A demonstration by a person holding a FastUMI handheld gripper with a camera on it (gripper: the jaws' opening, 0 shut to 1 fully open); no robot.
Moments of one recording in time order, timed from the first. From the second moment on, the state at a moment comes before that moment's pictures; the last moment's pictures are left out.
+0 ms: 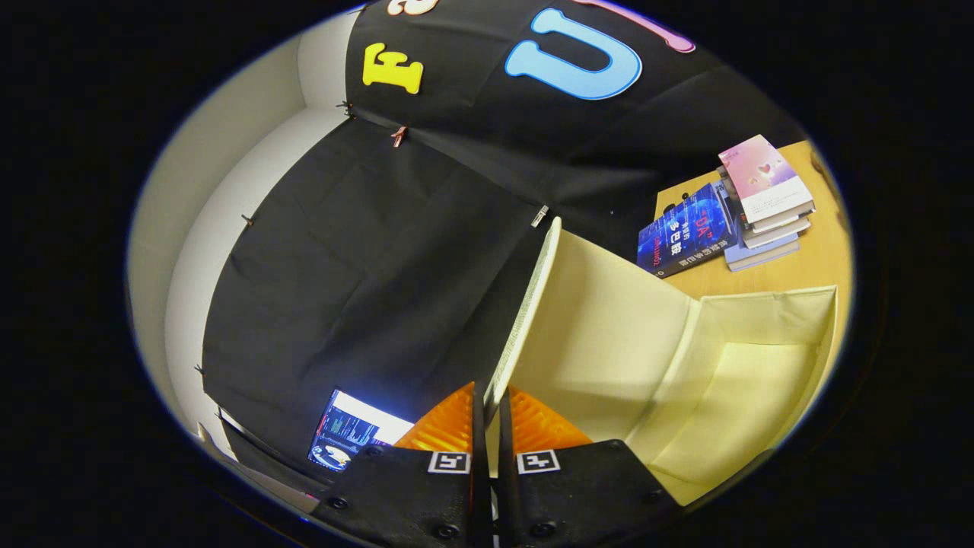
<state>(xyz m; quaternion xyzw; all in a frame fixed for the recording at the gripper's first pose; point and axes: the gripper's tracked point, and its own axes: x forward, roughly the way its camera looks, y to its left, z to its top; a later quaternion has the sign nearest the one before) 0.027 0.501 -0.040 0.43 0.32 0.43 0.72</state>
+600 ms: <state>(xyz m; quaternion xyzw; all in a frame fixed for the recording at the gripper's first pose) 0.030 0.496 -0.033 0.42 0.29 0.43 0.74</state>
